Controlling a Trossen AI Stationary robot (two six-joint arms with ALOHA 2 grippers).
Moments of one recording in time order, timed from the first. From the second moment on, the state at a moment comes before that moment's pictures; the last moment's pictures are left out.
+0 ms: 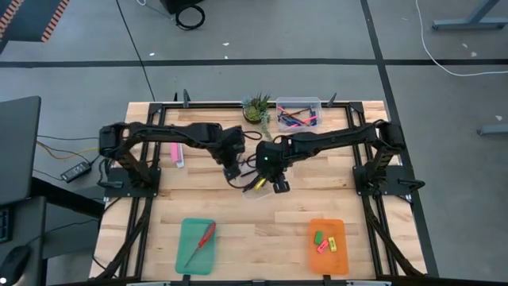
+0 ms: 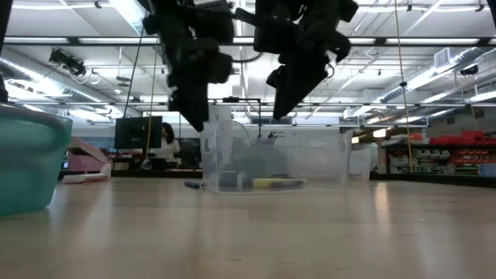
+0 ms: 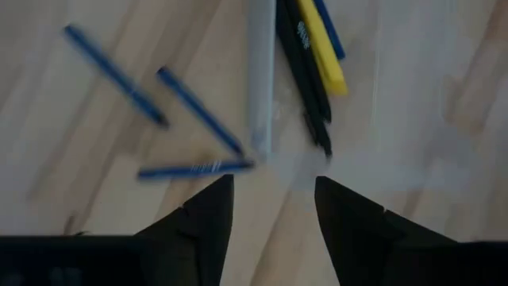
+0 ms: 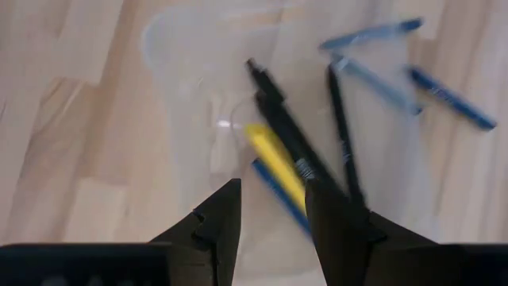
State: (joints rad) left arm 0.19 1.66 1.20 -0.72 0.18 -0.28; right arm -0.03 1.78 1.38 -0.72 -0.12 -0.21
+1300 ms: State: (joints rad) left arm 0.12 1.06 1.20 -0.91 -0.05 -0.62; right arm -0.06 1.98 1.37 -0.71 -0.19 -0.36
